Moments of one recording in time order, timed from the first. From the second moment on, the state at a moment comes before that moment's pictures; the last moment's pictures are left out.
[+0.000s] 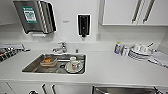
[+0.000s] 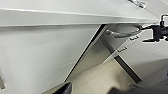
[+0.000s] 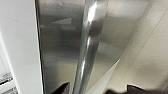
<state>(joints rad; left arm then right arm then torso) 0.67 1.75 -0.94 0.11 0.20 -0.05 -0.75 1.90 -1.37 0.51 -0.04 0.92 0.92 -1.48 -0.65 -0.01</state>
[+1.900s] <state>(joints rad) 0.67 1.77 -0.96 0.11 0.21 -0.05 -0.68 2.09 -1.77 0.62 -0.41 1.18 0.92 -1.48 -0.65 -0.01</state>
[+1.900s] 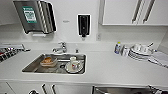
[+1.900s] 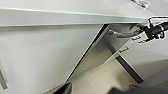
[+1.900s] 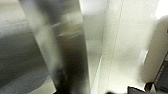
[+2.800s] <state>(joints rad) 0.67 1.79 -0.98 0.11 0.21 -0.05 -0.70 2.04 -1.73 0.62 -0.34 1.19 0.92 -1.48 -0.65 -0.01</state>
